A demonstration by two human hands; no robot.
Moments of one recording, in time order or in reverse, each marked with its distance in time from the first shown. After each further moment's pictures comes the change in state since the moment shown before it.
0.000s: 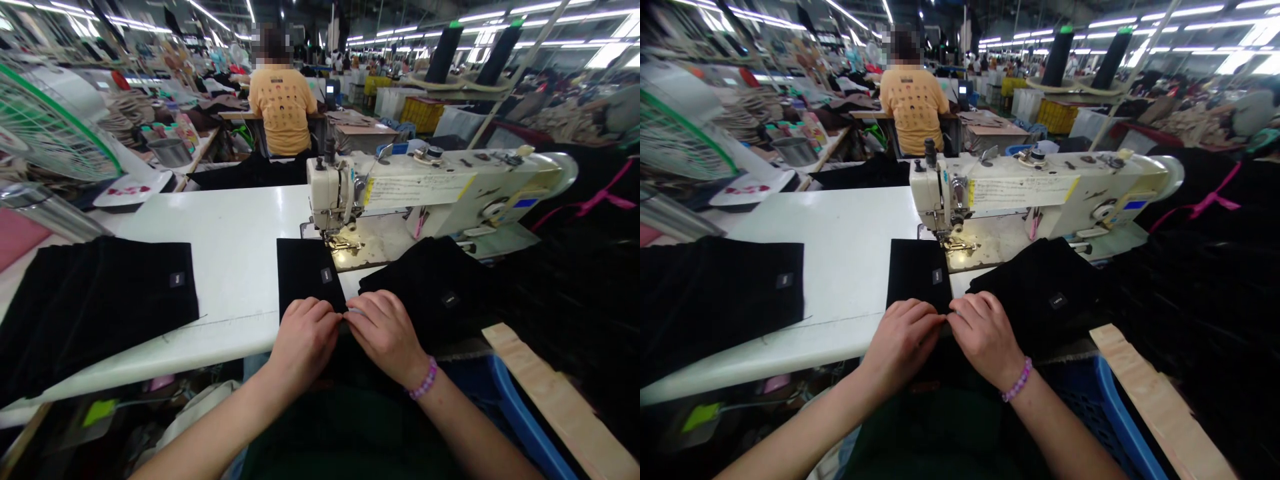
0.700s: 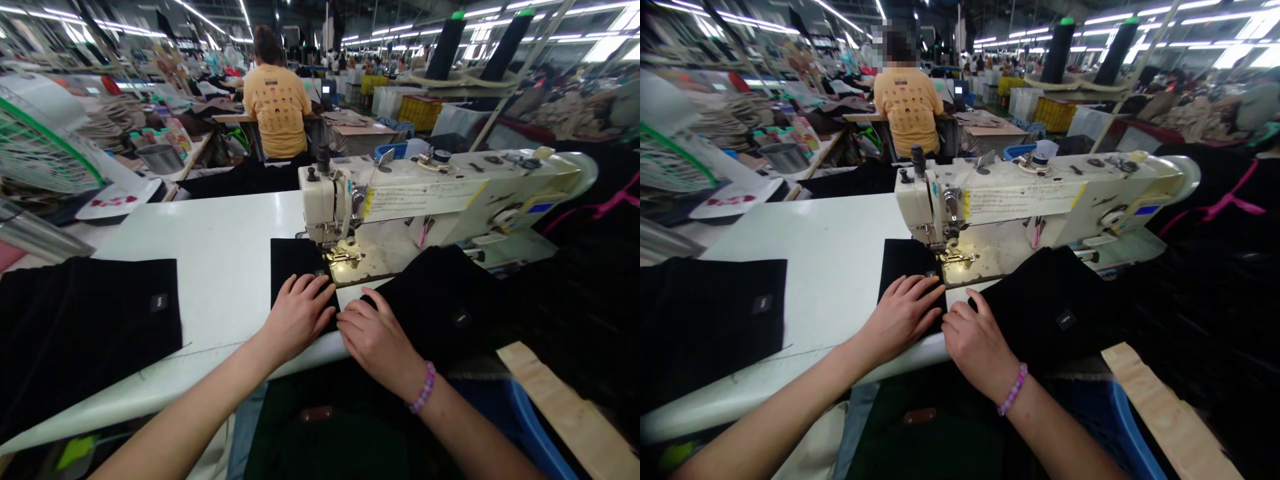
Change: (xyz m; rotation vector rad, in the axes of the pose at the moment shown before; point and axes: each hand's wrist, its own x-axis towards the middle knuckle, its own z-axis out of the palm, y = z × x) left_hand 0.048 -0.056 0.013 0.183 -0.106 0.074; right_hand 0.027 0.018 0.021 0.044 -0.199 0.018
